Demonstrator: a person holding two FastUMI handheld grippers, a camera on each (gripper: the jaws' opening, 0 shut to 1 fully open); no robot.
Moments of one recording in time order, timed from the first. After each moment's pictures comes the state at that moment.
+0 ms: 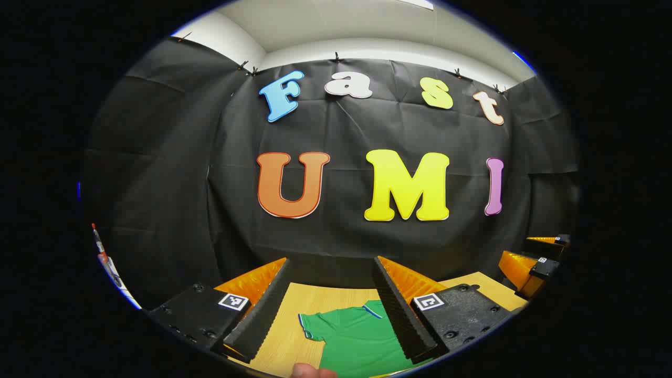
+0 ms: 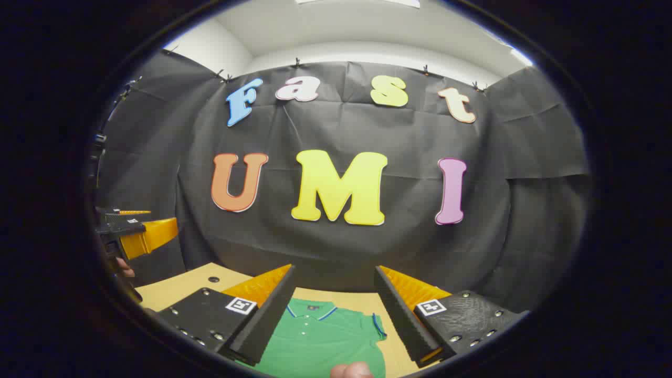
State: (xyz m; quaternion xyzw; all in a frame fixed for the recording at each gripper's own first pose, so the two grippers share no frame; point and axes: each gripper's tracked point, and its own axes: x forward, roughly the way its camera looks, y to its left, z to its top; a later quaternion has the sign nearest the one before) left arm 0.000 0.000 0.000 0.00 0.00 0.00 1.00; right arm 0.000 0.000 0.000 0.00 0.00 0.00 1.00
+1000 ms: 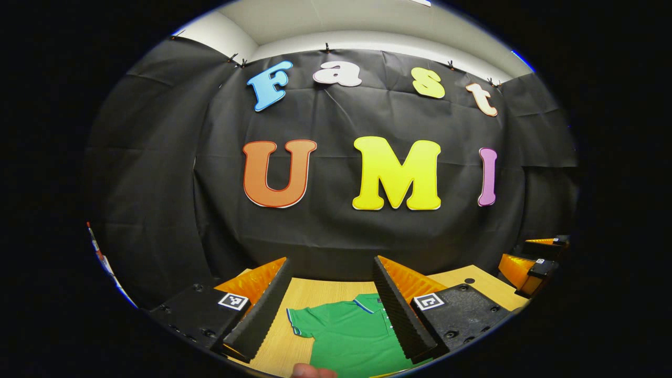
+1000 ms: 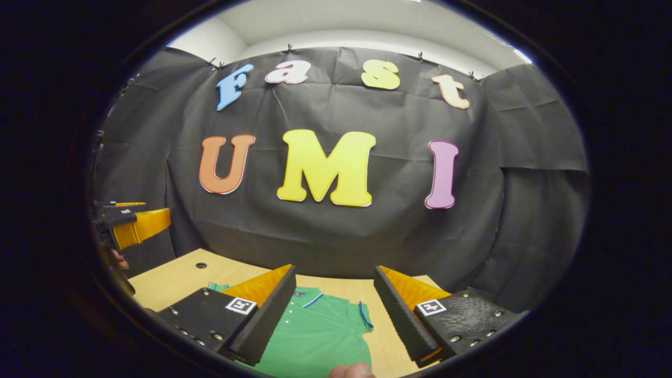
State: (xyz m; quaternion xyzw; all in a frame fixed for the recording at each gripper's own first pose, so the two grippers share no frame) left arm 0.014 -0.025 -0.025 0.01 0.03 -0.02 1.00; right arm 0.015 -0.039 -0.040 0.00 0.05 -0.02 1.00
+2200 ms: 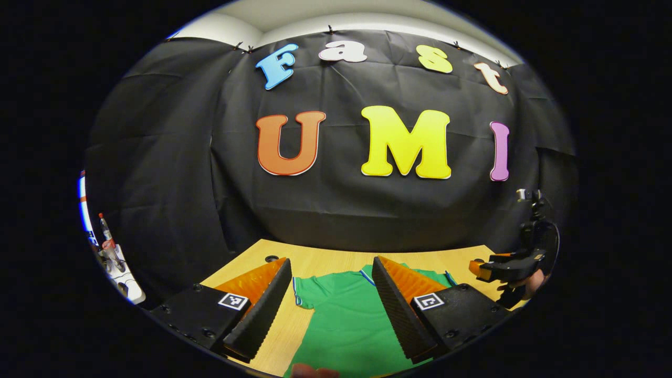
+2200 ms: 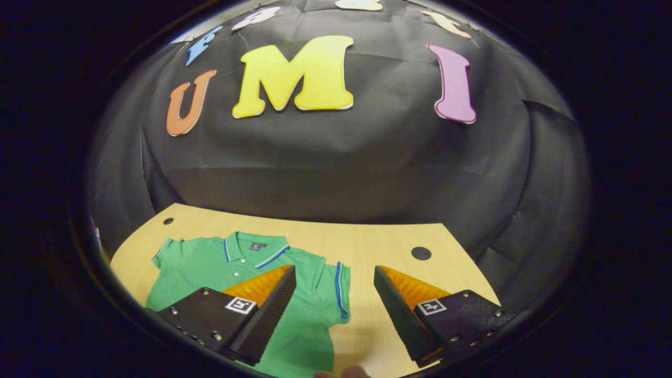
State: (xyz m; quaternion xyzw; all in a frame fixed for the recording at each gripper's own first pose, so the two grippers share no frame) left arm -0.025 -0.041 -0.080 0.01 0.11 0.04 0.99; right arm 0.163 -0.139 -0.235 0.02 0.23 0.01 0.97
